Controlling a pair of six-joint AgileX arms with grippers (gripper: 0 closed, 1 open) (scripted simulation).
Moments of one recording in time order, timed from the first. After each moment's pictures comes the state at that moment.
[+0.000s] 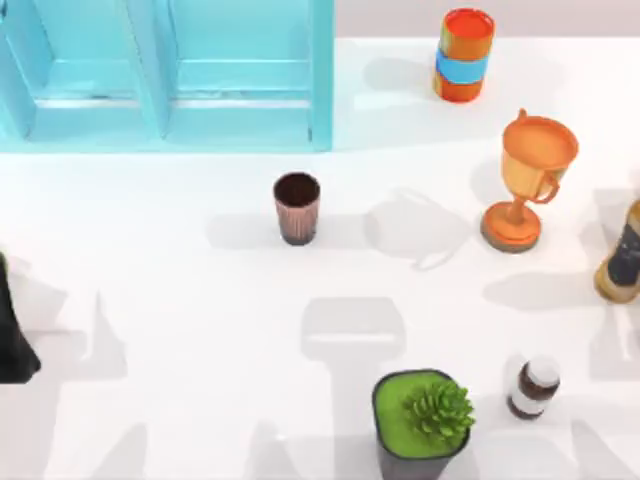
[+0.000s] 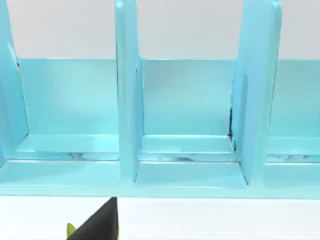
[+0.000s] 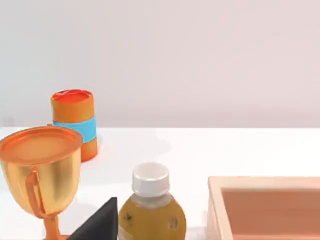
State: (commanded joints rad) left arm 0.00 0.00 0.00 0.00 0.00 0.00; right arm 0.00 0.00 0.00 0.00 0.00 0.00
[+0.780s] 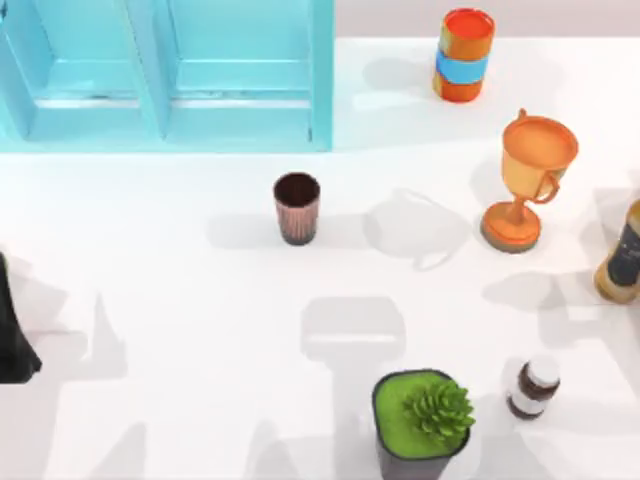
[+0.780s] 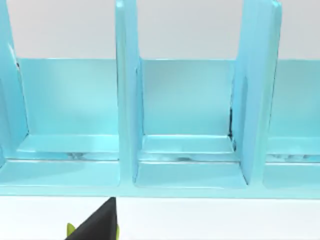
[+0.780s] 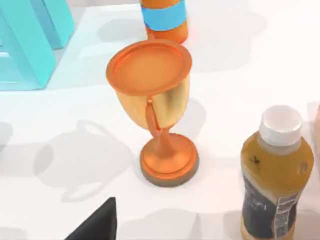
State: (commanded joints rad) left arm 0.00 0.00 0.00 0.00 0.00 0.00; right arm 0.19 0.54 0.47 -0.35 -0.01 0.16
